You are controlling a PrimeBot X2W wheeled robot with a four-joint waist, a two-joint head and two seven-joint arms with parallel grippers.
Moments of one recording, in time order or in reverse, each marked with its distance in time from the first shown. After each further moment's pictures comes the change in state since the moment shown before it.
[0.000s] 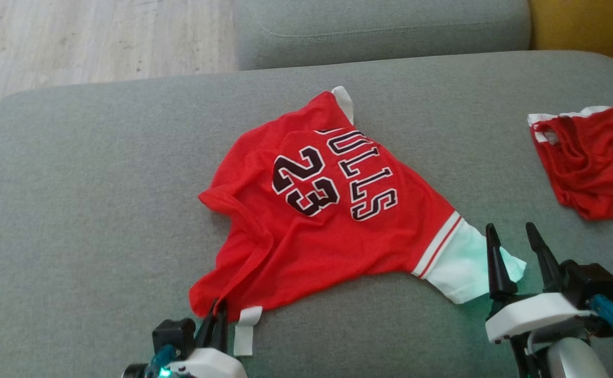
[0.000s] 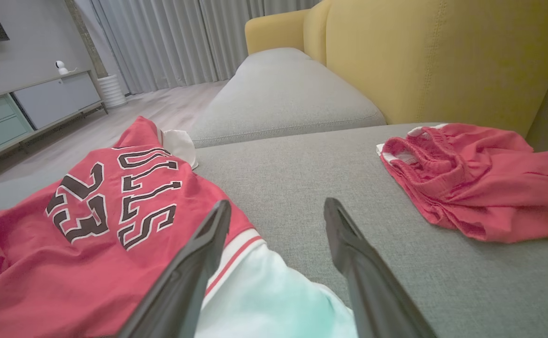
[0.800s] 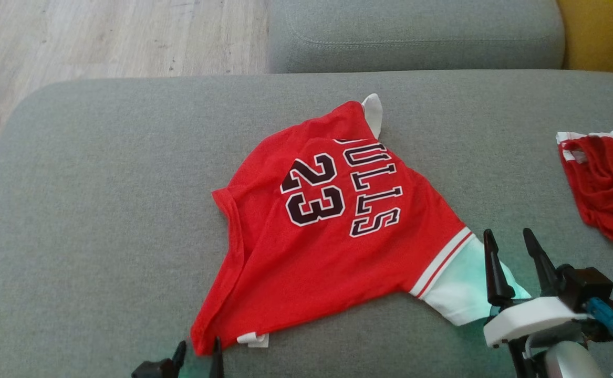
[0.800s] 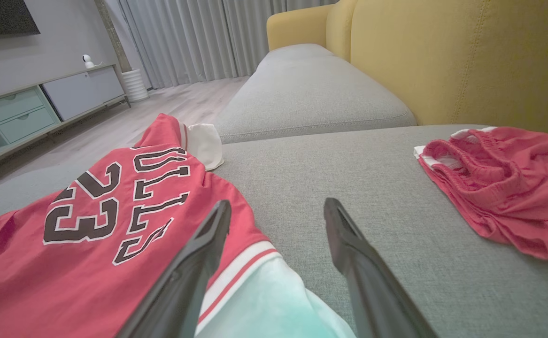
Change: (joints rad) left arm 0.123 0.042 0.024 -0.028 -0.049 0.013 -0.022; right arm 0.000 0.000 0.003 0.032 0.002 0.000 -0.009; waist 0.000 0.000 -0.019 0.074
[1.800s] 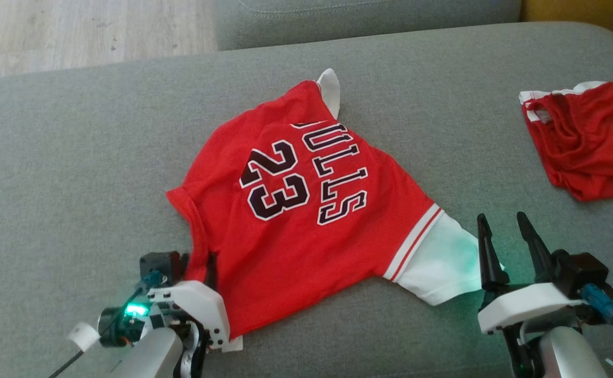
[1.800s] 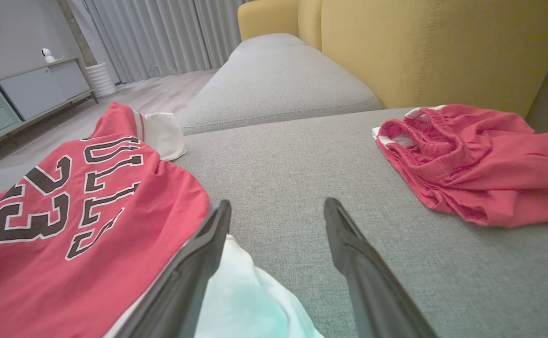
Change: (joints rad) left arm -0.344 -0.009 -0.033 0.147 0.026 0.008 0.230; right arm -0.040 0.000 0.019 -0.007 -0.008 0.000 0.000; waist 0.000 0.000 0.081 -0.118
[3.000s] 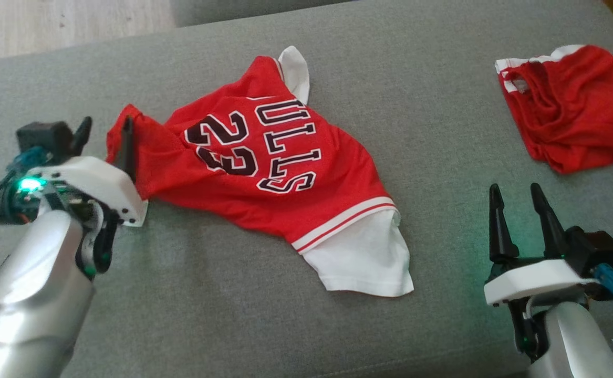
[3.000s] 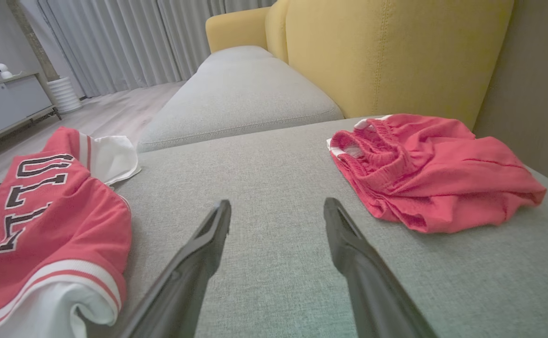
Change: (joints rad) left arm -0.308 0.211 0.099 -0.063 -0.043 -0.129 0.056; right arm -0.081 0.000 -0.027 0.024 0.010 0.000 -0.043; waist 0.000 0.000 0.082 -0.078
